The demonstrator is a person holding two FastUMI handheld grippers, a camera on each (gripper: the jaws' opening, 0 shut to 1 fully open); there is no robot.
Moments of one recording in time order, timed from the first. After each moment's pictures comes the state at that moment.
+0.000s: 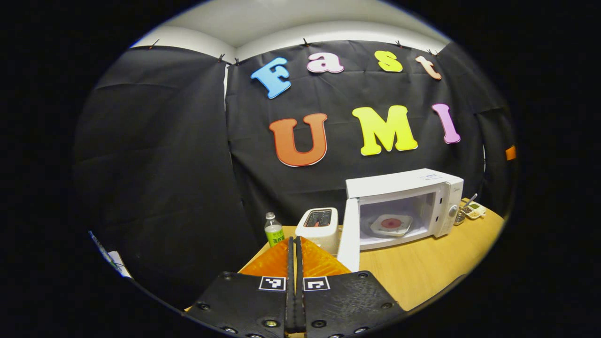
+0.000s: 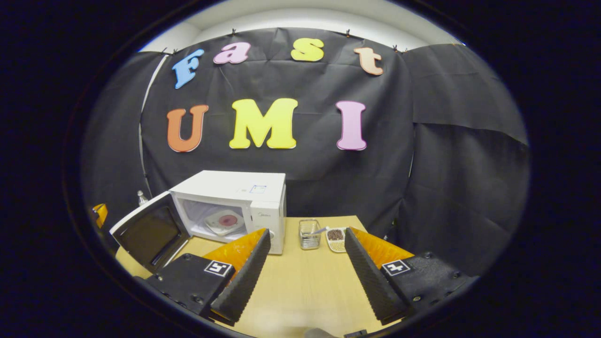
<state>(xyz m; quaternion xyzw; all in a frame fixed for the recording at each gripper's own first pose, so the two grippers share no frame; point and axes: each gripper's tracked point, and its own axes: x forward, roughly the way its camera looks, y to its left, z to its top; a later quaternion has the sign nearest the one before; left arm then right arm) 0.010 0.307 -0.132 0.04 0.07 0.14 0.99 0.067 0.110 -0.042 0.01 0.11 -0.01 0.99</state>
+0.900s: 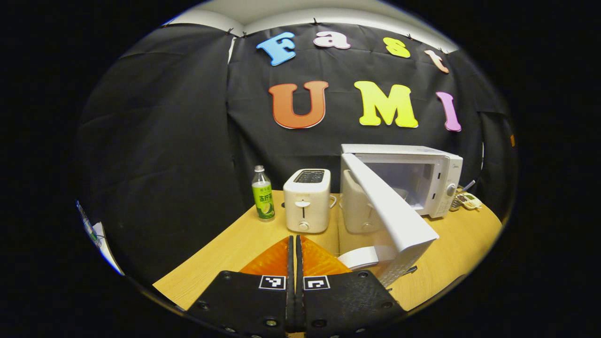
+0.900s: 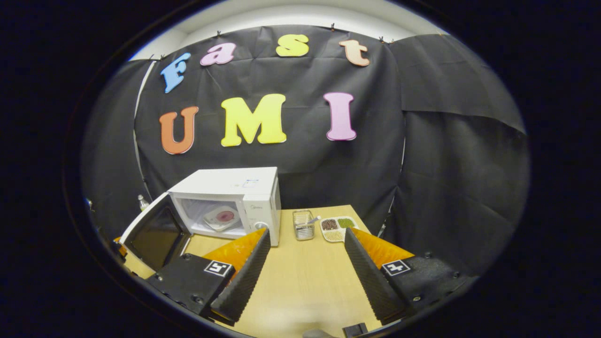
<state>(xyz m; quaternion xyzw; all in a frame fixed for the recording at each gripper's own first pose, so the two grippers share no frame) 0.012 0.255 -0.217 0.00 0.13 0.09 0.99 0.044 0.086 -0.048 0.05 0.14 -0.02 0.99</state>
